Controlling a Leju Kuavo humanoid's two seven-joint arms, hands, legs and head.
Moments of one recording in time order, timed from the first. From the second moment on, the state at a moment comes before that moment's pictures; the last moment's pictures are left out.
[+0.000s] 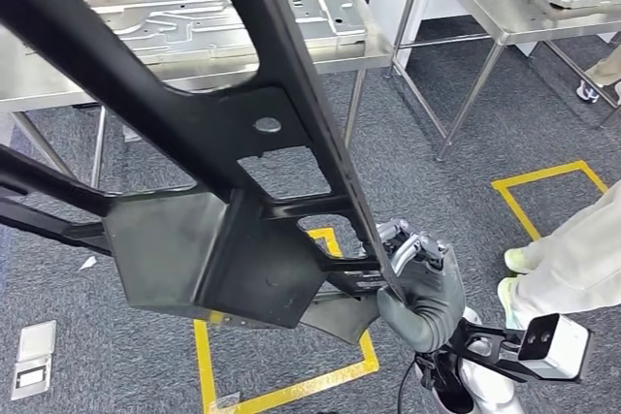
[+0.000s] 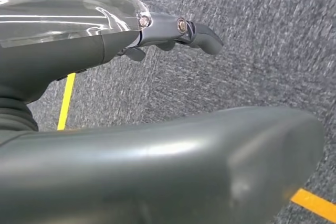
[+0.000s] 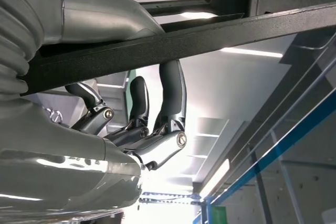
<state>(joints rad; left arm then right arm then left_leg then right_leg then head) -0.04 0.19 -0.93 -0.01 1.52 0.05 -0.45 -0.02 -0.06 0.34 -1.94 -0.16 0.41 -0.60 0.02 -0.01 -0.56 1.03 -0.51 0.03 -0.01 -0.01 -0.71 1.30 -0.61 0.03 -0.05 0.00</state>
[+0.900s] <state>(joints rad) -0.04 0.18 -0.93 -0.01 1.52 0.04 -0.46 0.00 -0.05 0.32 -1.96 -0.16 0.42 -0.61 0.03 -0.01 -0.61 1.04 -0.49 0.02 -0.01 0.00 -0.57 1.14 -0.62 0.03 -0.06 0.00</state>
